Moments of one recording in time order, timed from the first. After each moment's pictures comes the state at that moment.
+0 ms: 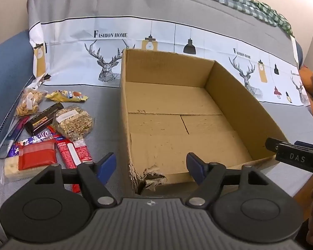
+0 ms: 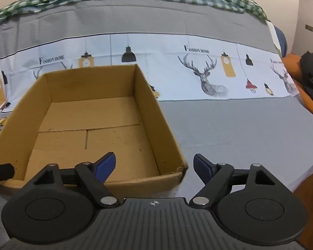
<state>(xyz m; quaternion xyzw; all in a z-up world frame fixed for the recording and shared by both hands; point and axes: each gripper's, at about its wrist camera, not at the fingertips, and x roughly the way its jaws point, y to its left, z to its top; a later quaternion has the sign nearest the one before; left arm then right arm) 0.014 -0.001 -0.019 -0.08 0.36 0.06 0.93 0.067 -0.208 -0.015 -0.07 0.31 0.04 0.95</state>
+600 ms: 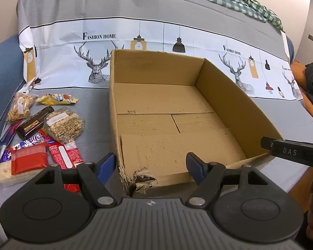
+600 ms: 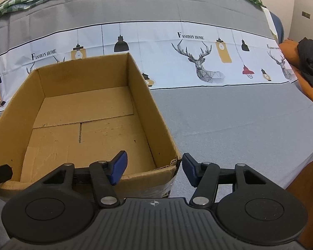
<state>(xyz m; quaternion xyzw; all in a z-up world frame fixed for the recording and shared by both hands) 0.012 -0.010 -0.022 -0.07 0.35 0.04 0.93 0.073 -0.219 -0.023 -0.05 0.34 0.03 0.94</state>
